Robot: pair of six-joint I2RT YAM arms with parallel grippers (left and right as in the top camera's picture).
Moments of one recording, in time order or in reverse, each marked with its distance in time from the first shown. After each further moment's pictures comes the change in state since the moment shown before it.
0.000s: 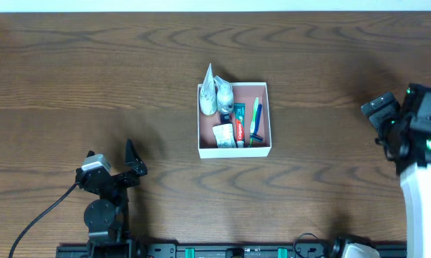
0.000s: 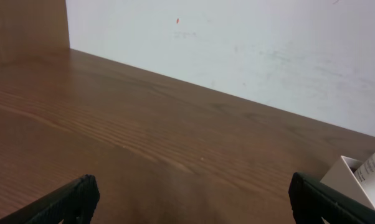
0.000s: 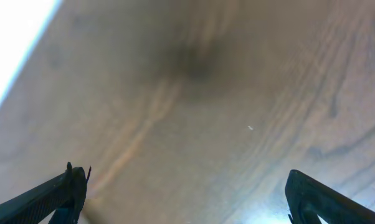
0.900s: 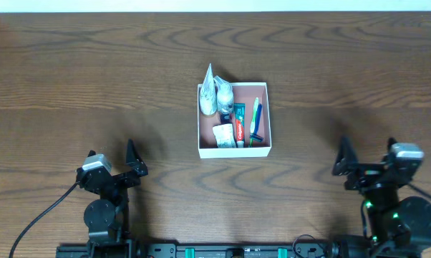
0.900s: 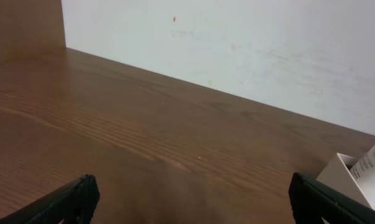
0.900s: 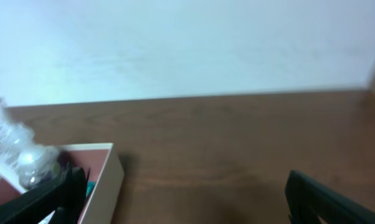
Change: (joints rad) left arm 0.001 0.000 0.002 -0.003 0.013 0.000; right arm 0.150 -0.918 -0.517 0.345 -0.209 -0.660
